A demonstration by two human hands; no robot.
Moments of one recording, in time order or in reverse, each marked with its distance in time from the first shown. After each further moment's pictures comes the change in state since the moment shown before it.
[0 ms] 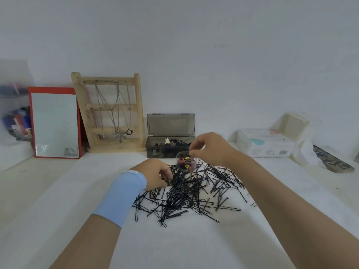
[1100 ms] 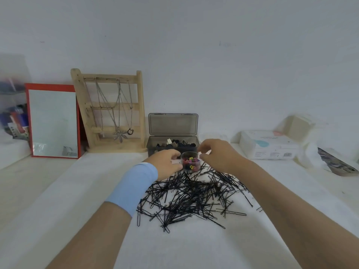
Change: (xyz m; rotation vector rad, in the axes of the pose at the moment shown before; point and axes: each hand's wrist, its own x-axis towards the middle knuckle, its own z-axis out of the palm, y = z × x) left_hand 0.029 0.013 -0.006 -0.146 0.055 0.002; right_hand 0.004 0.018 0.010 -0.158 0.005 0.110
